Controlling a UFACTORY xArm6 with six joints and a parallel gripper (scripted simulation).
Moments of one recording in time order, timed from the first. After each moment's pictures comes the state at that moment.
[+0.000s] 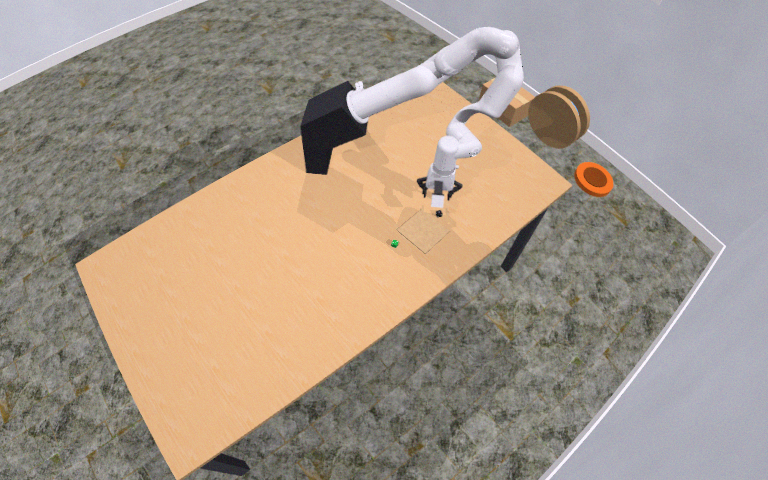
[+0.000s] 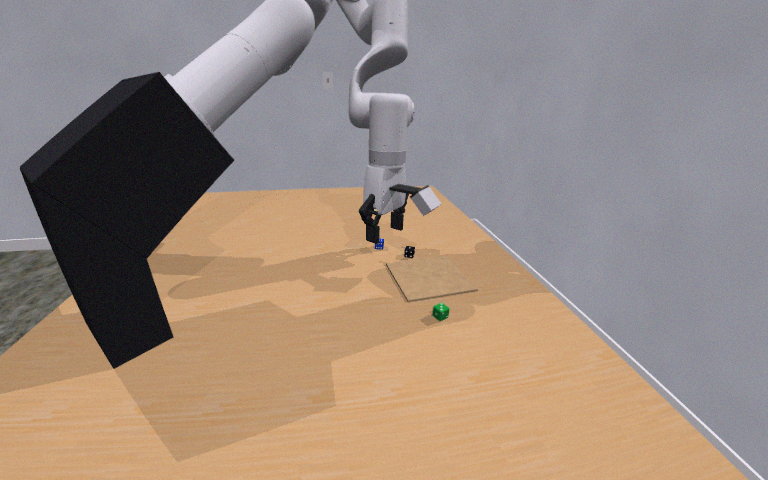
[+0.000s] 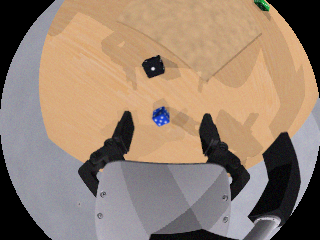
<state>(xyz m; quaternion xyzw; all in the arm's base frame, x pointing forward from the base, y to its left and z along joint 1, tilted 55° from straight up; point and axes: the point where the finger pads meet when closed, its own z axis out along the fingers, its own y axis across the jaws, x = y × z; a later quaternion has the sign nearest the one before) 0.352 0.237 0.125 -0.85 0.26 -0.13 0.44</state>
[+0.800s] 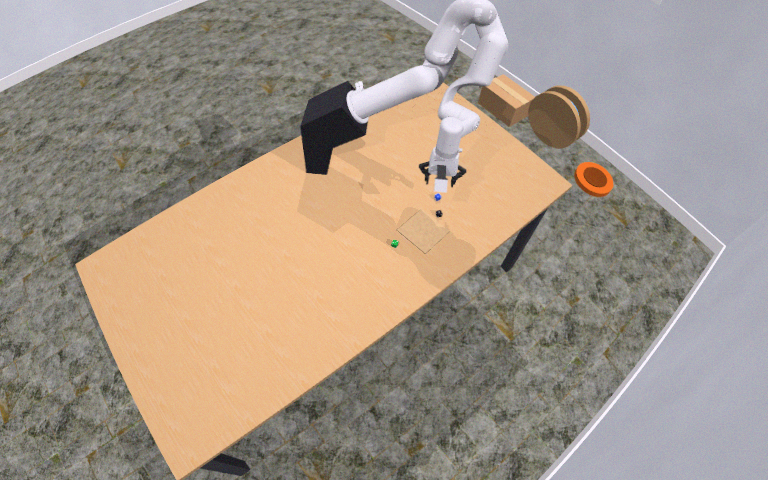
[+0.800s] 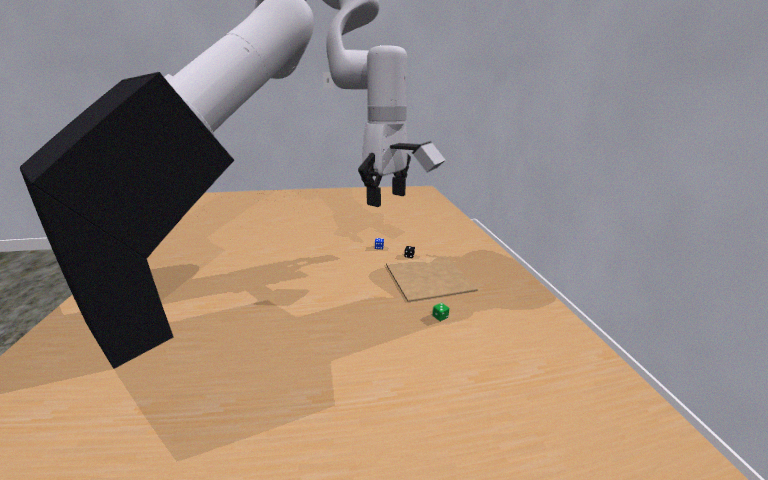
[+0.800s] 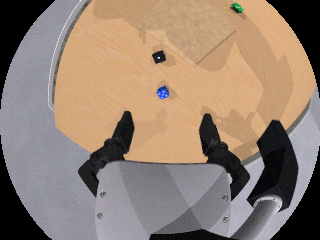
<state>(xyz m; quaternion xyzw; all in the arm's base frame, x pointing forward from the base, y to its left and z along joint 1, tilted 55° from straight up) 0.316 0.178 0.171 -0.84 0.26 -0.14 0.45</state>
